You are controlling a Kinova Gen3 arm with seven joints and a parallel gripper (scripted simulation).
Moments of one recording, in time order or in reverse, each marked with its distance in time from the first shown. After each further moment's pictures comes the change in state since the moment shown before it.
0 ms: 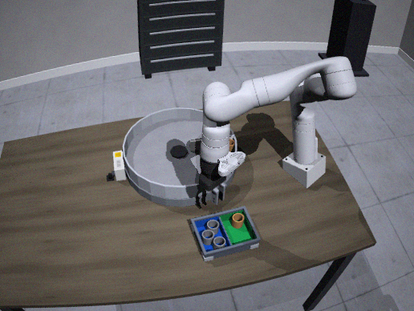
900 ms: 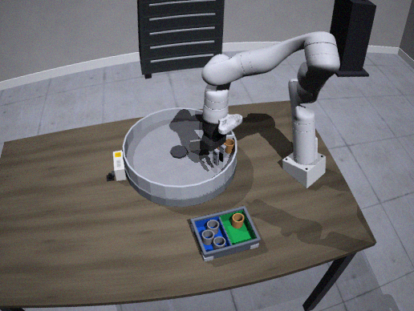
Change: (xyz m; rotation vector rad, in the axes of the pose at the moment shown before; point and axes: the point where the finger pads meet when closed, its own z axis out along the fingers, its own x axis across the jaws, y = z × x) arm -0.124 0.119 0.013 -0.001 -0.005 0.002
